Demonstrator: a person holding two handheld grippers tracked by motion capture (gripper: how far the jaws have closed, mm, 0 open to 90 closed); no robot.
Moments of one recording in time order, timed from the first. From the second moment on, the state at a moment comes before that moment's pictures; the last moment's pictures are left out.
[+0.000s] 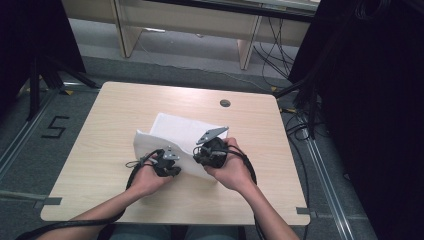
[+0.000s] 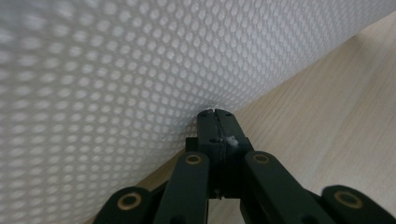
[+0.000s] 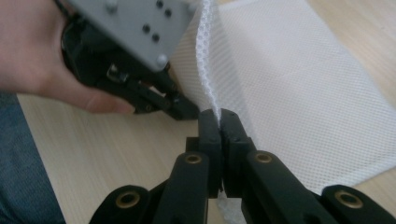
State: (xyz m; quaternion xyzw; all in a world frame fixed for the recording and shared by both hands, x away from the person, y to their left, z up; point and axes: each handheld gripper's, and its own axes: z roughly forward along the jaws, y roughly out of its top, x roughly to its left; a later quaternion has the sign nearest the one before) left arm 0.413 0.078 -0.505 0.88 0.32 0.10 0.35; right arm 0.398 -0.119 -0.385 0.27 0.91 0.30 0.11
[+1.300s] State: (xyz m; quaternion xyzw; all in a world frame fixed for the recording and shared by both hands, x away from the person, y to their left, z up) left arm 0.363 0.249 -0.465 0.80 0.45 0.14 0.37; right arm 0.380 -0.122 -0.410 0.26 0.92 0.29 0.09
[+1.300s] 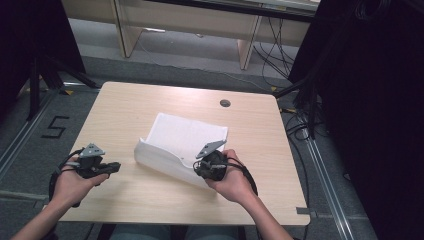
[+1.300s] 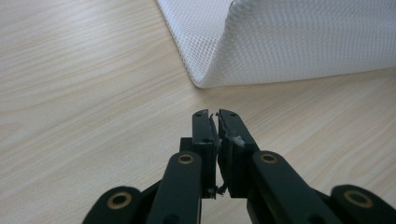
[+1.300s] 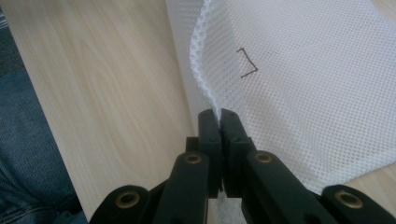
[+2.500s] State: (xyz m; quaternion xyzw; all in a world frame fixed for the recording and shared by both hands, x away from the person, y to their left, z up) left arm 0.365 0.244 -0.471 0.81 0.45 0.14 0.35; right arm 0.360 -0.141 -0.438 0.27 0.92 0.26 0.06
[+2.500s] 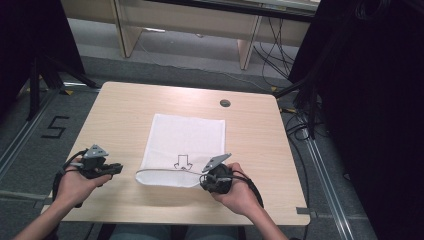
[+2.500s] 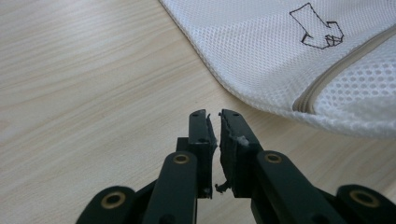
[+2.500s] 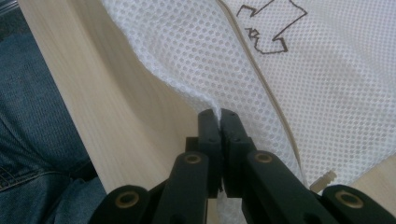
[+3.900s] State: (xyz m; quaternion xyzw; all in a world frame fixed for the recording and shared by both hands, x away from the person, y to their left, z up) left arm 0.354 0.198 -0.484 0.83 0.39 0.11 0.39; right arm 0.334 -0.160 -0.462 0.31 0.92 0.25 0.02
